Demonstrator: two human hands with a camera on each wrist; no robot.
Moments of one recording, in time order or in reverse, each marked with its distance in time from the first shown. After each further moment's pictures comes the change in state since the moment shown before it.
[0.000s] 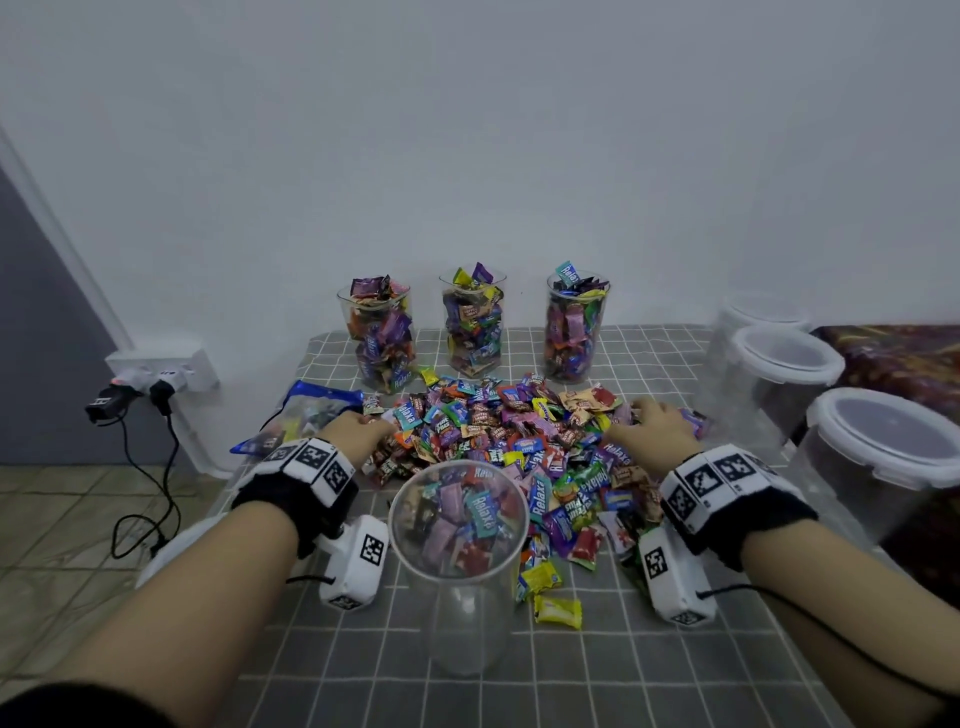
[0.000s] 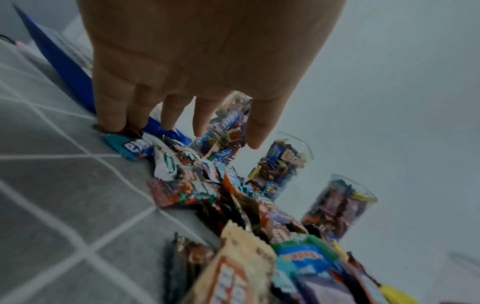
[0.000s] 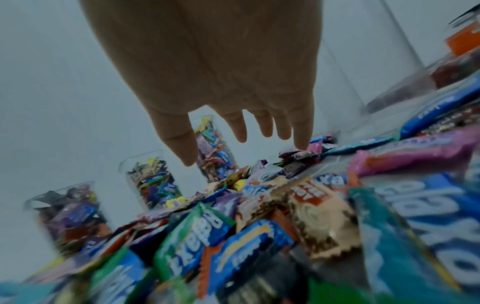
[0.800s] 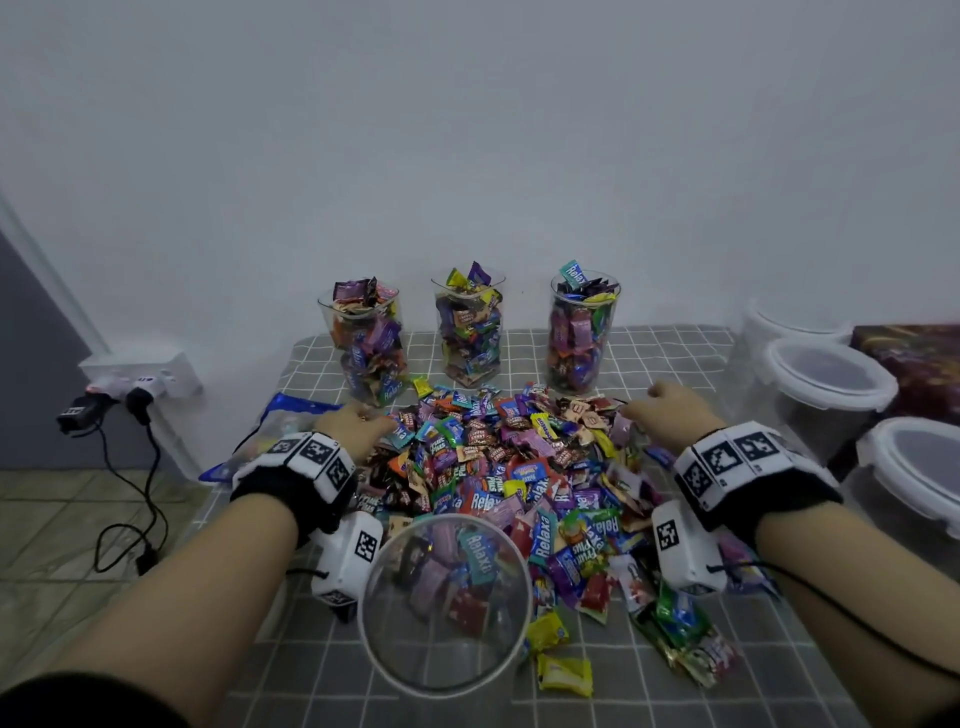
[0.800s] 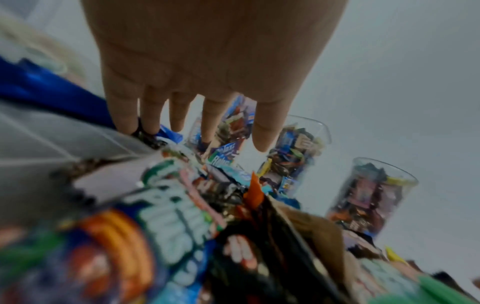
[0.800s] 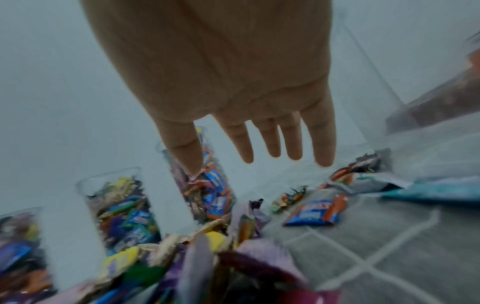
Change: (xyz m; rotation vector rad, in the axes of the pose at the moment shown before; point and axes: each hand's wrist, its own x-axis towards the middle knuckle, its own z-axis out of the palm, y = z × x) left_hand 0.046 0.012 0.006 0.140 0.035 0.011; right_hand 0.050 -0.009 -0.021 0.001 -0.053 0.061
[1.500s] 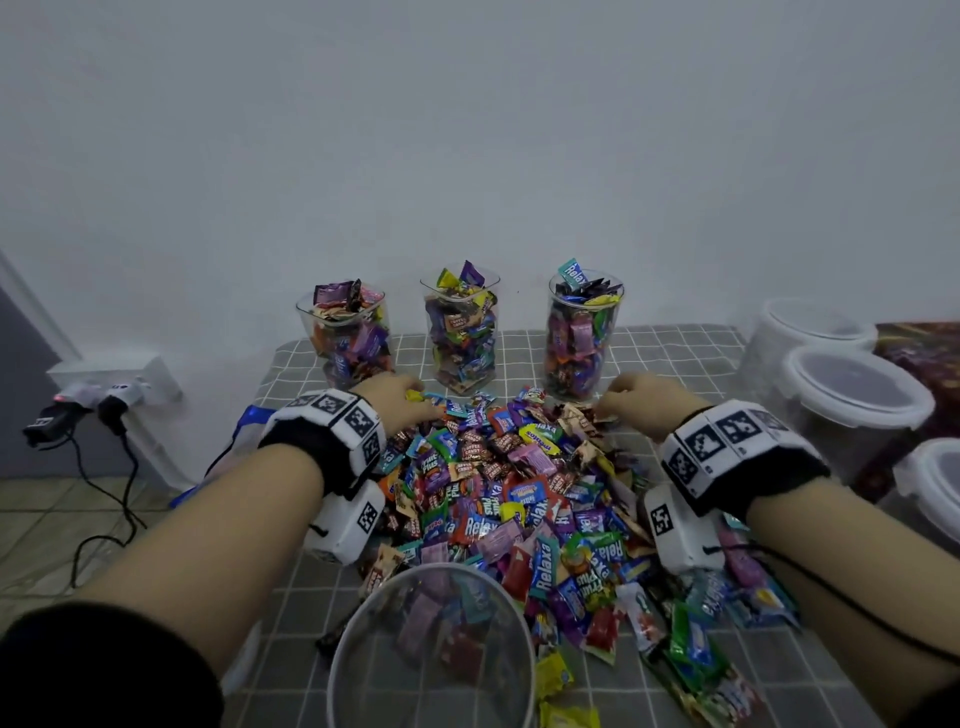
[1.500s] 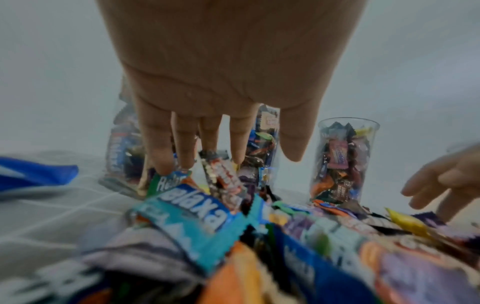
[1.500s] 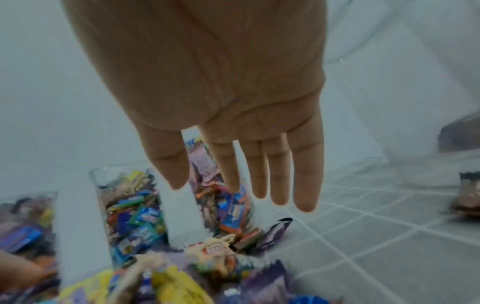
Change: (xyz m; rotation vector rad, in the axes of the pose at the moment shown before) left_hand 0.035 0.060 -0.004 0.361 -0.162 0.296; right_hand 0.011 -0.034 -0.007 -0.097 -0.157 -0.122
